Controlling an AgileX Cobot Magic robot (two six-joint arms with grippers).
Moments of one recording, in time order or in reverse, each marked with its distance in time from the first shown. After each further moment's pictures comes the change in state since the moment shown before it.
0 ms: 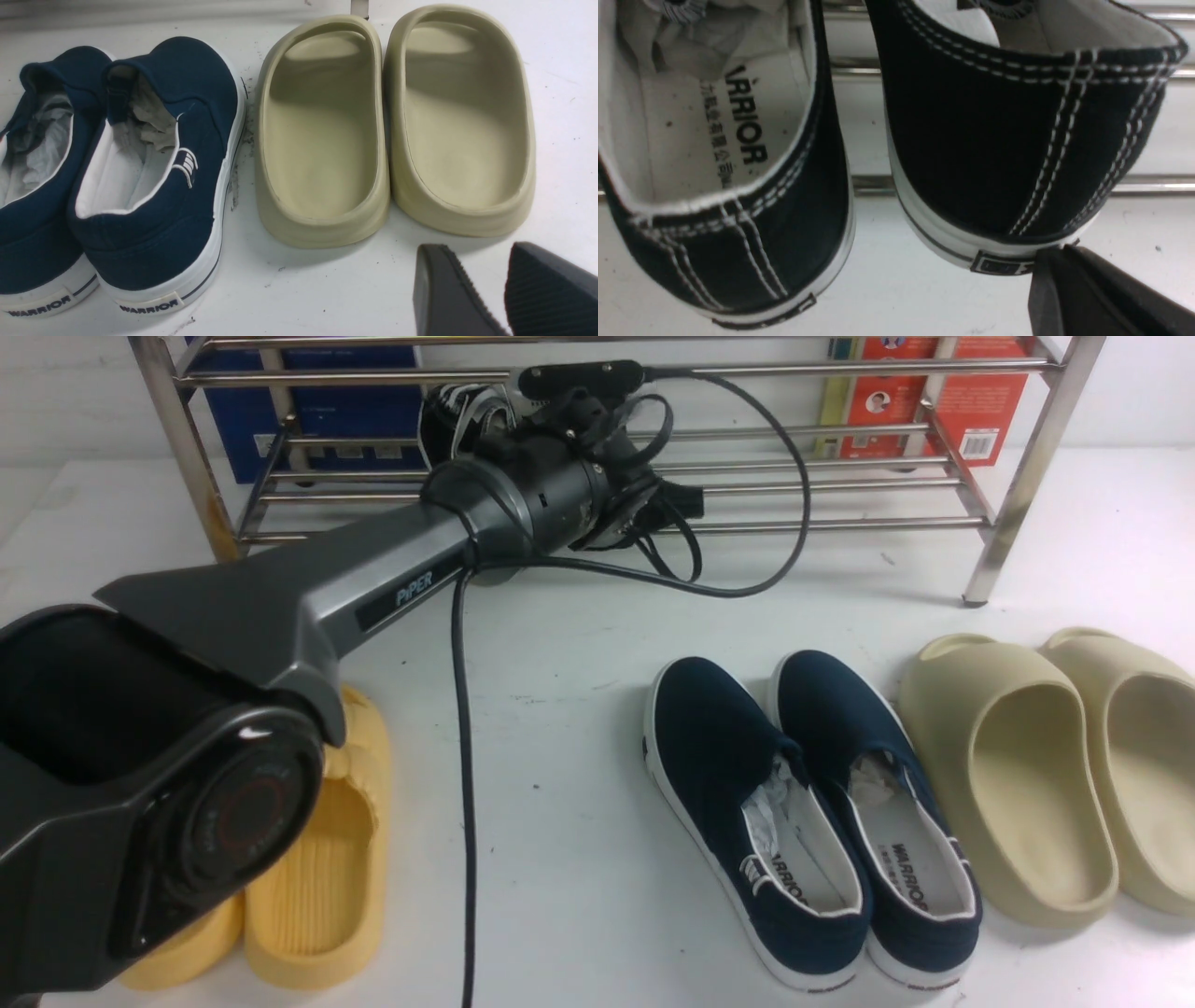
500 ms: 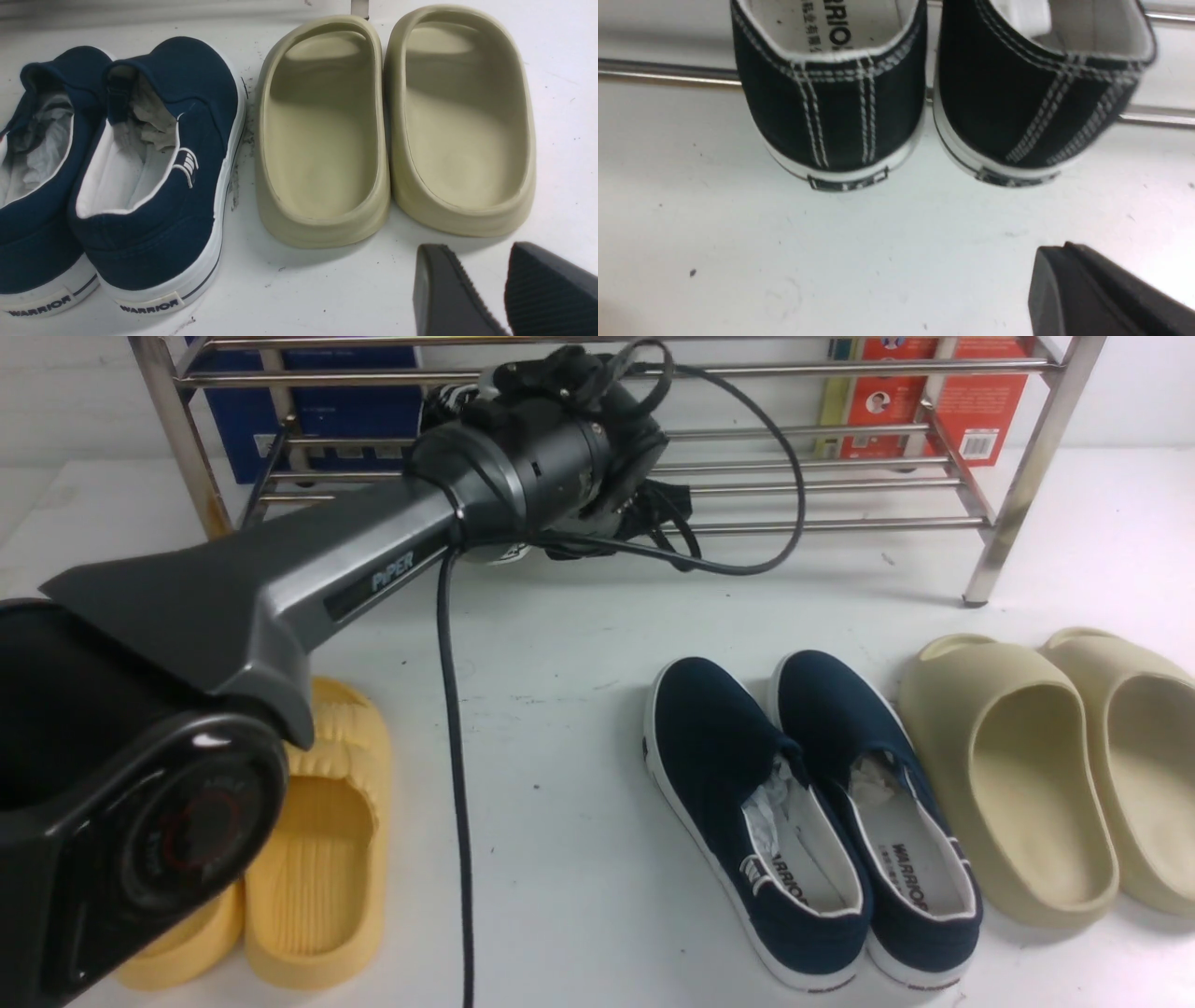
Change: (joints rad) right arm 0.000 0.000 0.000 0.000 0.000 0.000; left arm -0.040 -0.091 0.000 -0.143 0.264 0.074
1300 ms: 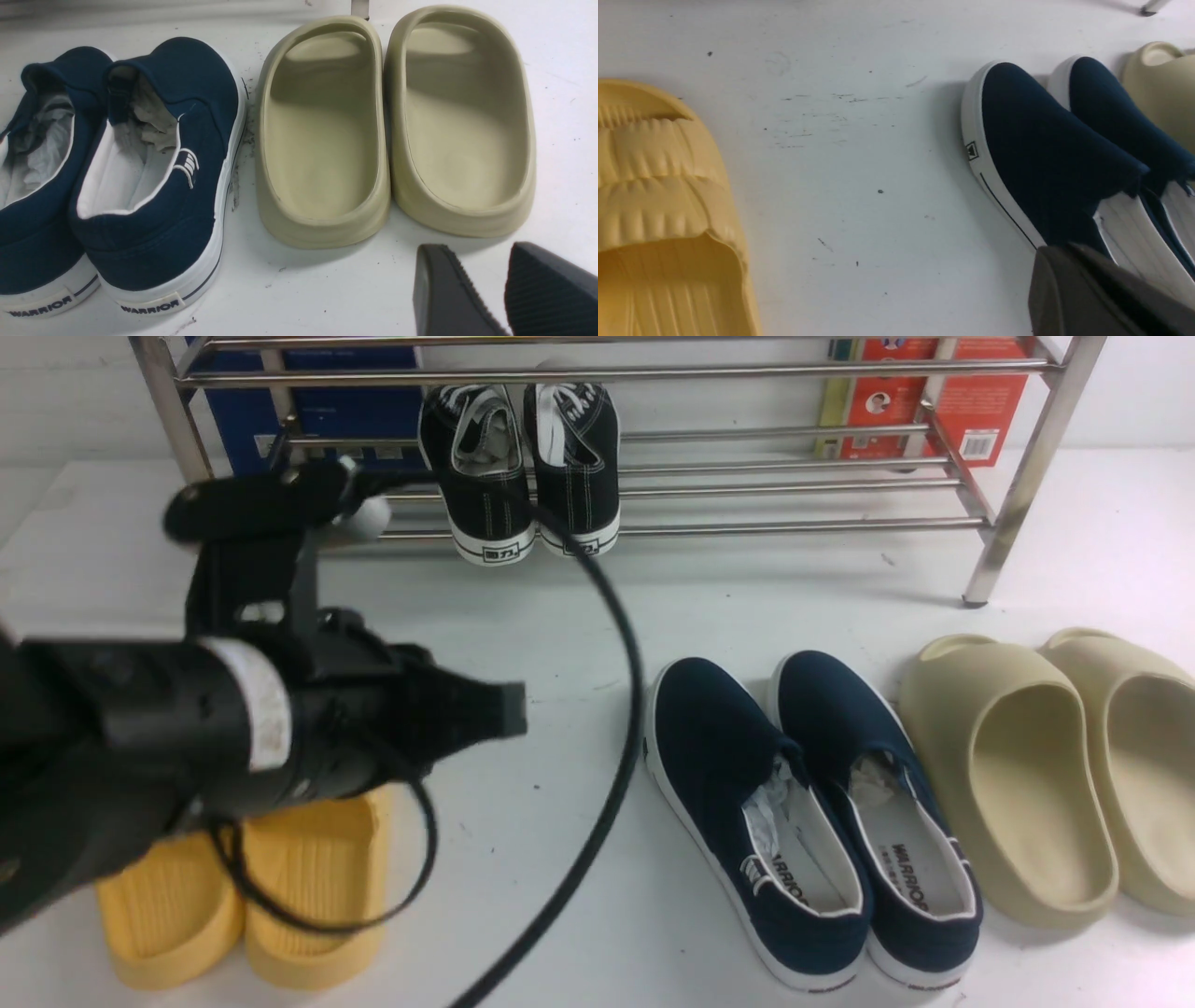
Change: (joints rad) right arm 0.000 0.000 0.000 0.000 0.000 0.000; left arm -0.061 -1.078 1.177 -0.234 -0.432 0.163
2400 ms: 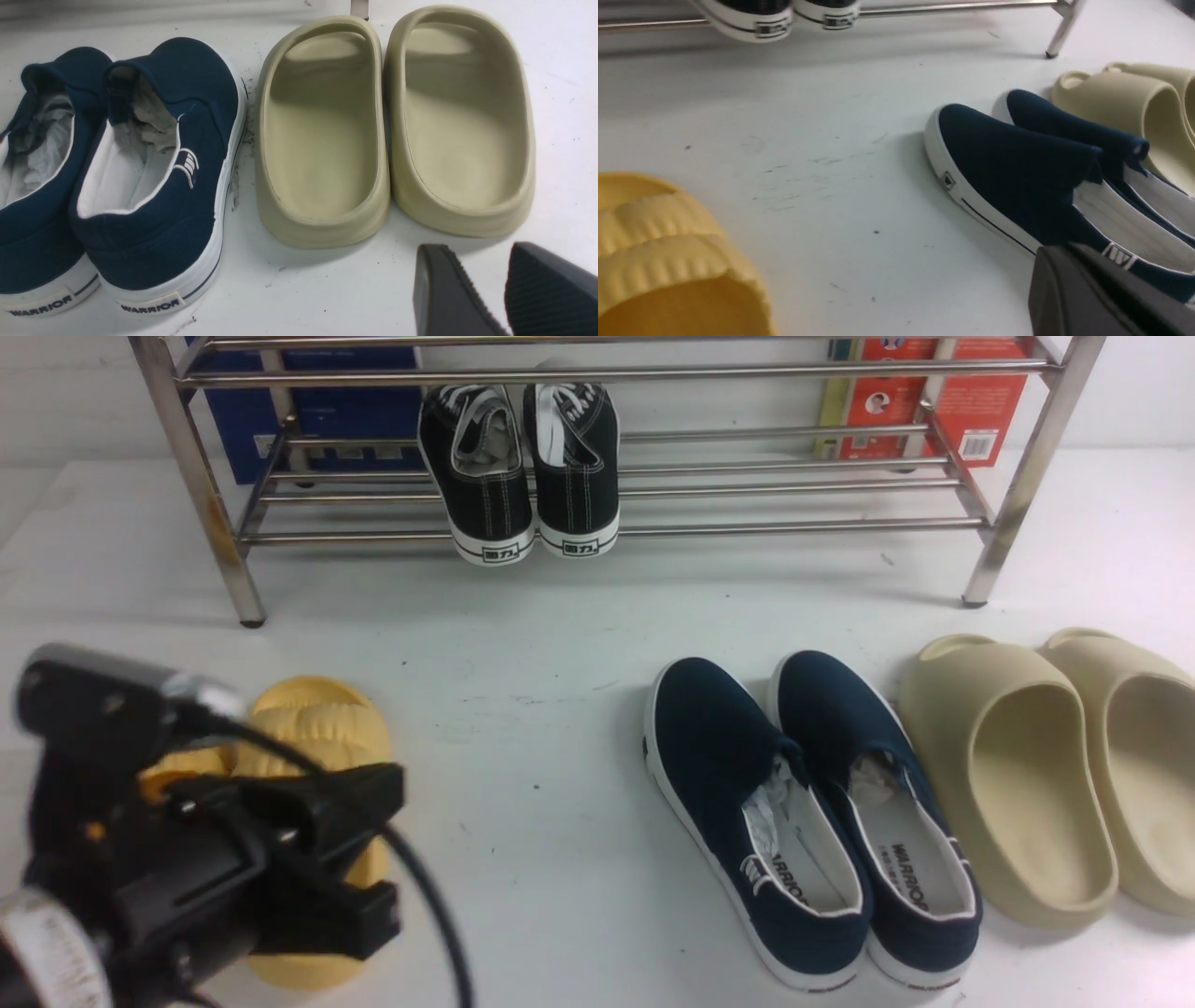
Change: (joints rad) right arm 0.000 0.000 0.000 0.000 0.000 0.000; left arm 0.093 -0.315 0.399 0.055 -0.381 0.146
